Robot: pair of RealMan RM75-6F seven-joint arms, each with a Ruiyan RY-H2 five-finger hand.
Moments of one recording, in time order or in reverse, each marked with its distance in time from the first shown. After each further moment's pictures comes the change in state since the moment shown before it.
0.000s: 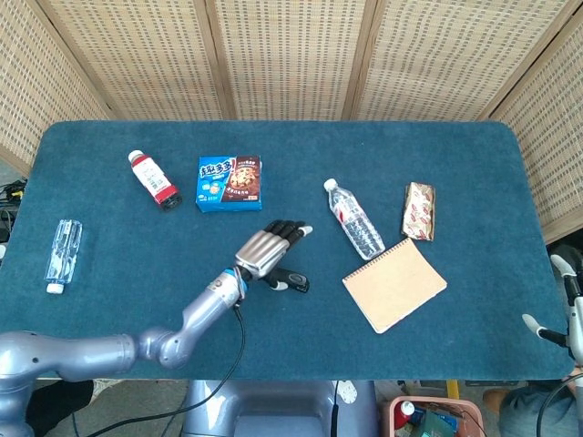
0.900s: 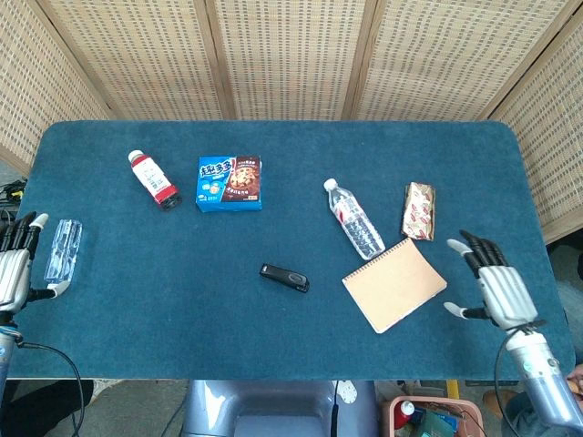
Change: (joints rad) left arm 0.675 0.585 0.262 -0.225 0.230 0.624 -0.285; right arm 0.250 0.066 0.011 -0.186 -0.080 -0.365 0.066
